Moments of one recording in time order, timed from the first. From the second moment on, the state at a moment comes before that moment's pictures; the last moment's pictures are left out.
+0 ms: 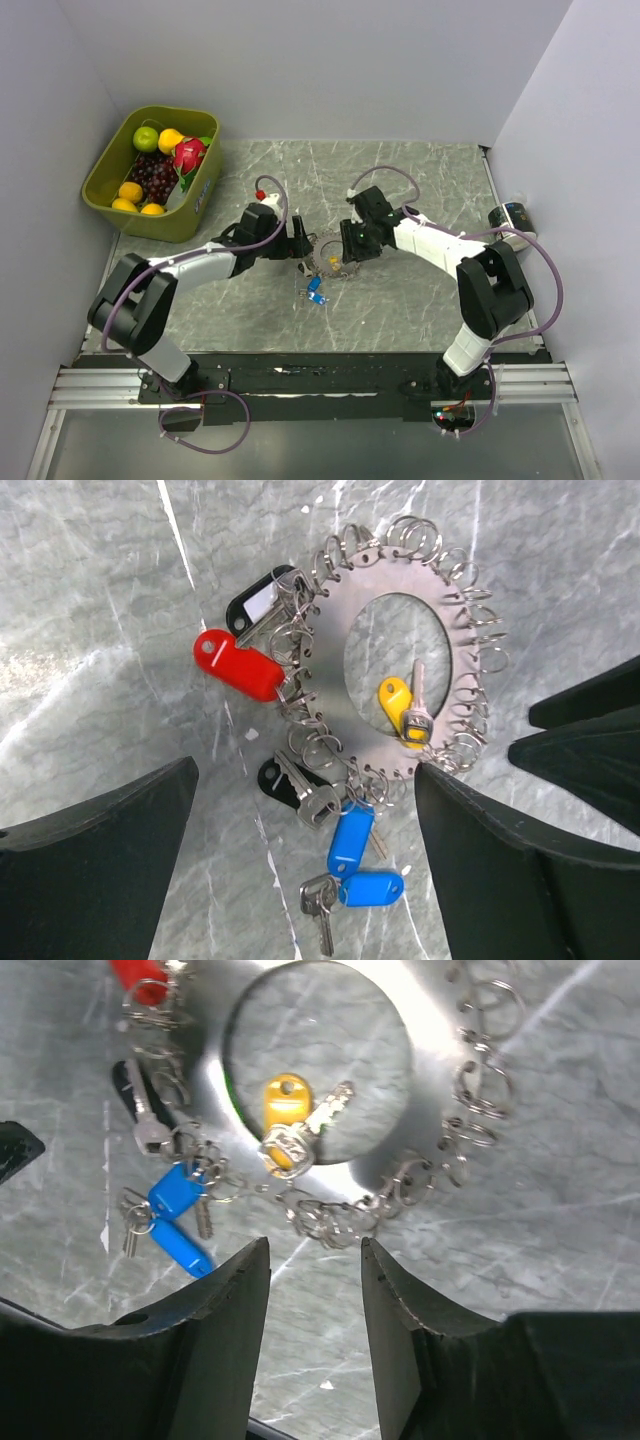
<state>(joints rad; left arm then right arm) -0.55 1.58 0.84 0.10 0.13 -0.54 0.52 1.67 1.14 -0.53 -0.13 0.33</state>
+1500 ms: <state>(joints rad) -0.55 1.72 0.96 0.07 0.26 -0.55 0.58 1.83 1.22 -0.57 -0.17 0.28</state>
